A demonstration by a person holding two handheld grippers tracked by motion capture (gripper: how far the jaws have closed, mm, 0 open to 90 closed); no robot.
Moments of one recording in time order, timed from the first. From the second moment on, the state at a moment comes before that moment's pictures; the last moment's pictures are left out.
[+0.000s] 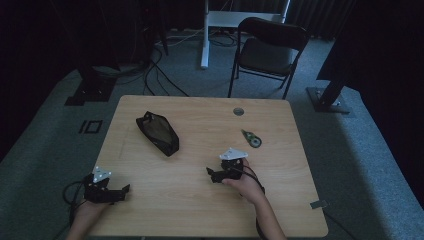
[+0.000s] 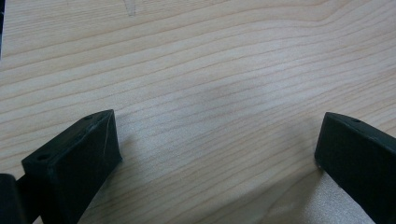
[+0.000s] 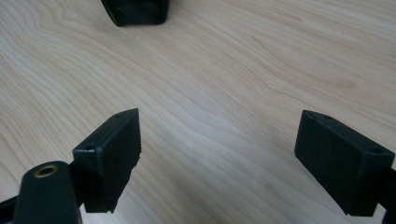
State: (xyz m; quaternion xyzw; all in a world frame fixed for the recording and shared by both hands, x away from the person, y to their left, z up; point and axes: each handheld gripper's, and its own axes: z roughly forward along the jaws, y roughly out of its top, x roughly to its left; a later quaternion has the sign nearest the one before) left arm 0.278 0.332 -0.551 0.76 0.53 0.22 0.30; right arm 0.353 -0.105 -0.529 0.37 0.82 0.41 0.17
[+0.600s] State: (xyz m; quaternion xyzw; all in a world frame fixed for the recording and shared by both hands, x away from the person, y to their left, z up) left arm 0.278 0.332 -0.551 0.76 0.53 0.22 0.30; right arm 0.365 -0.049 -0.526 0.33 0.83 0.43 0.16
